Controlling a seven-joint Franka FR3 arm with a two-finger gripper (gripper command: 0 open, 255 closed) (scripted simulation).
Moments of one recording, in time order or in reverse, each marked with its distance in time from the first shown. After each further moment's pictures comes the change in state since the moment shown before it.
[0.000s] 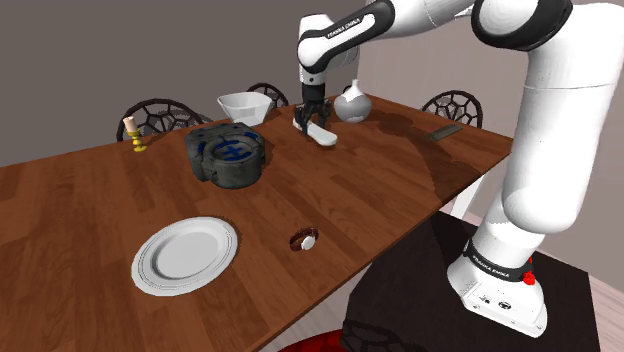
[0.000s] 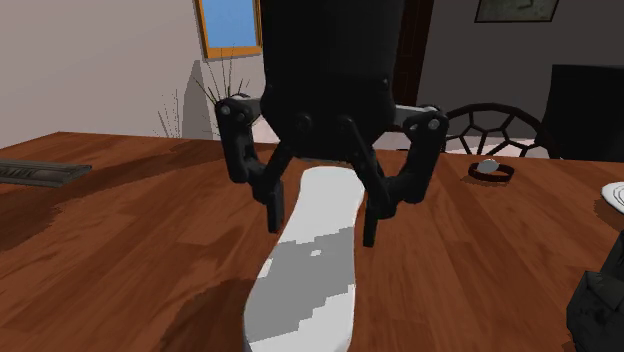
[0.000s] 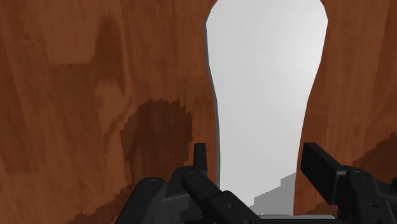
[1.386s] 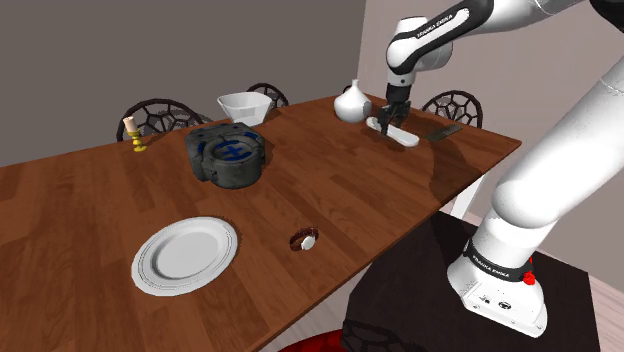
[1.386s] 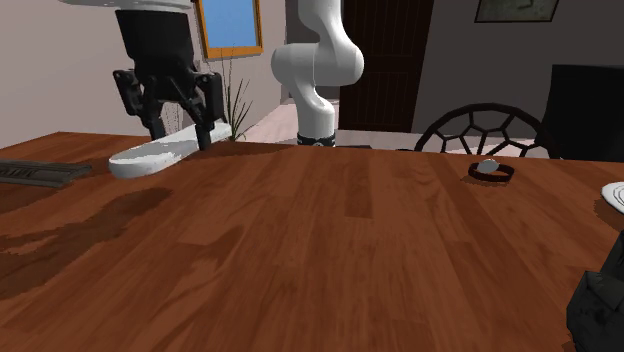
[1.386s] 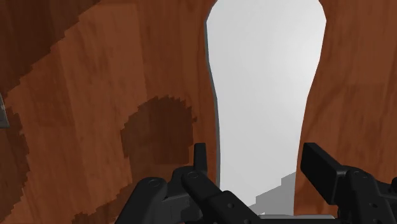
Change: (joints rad) arm -0.214 -0.461 -0.212 -0.557 -0.085 0.110 -0.375
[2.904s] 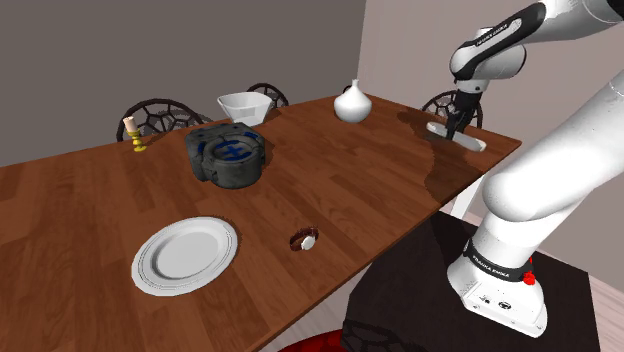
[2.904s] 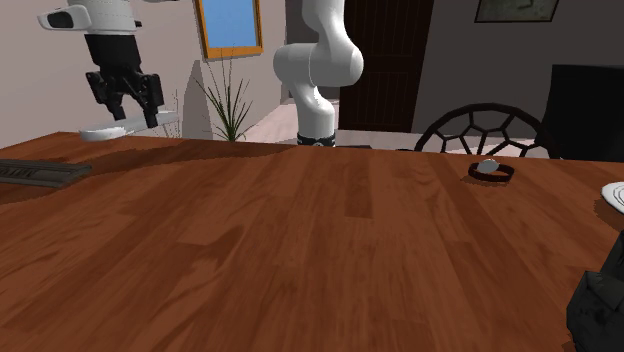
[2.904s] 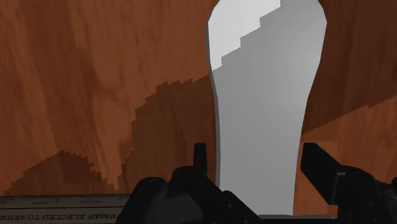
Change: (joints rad) arm -0.212 -0.065 -0.318 -0.077 -0.124 0.051 -0.444
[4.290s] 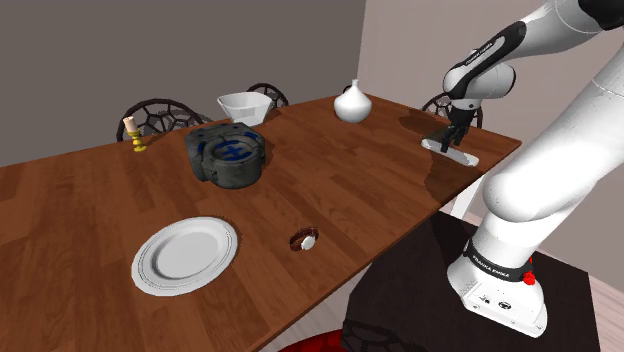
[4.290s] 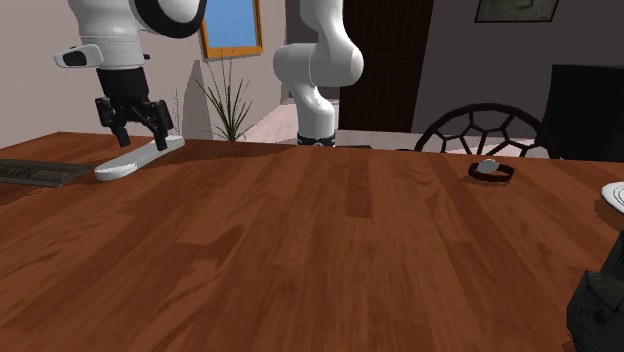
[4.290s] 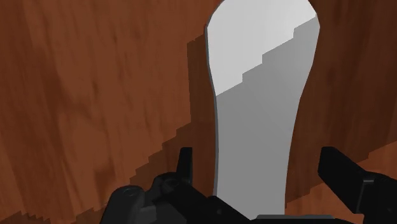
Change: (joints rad) arm 0.012 0.100 -0.037 -0.070 0.035 0.164 -0.033
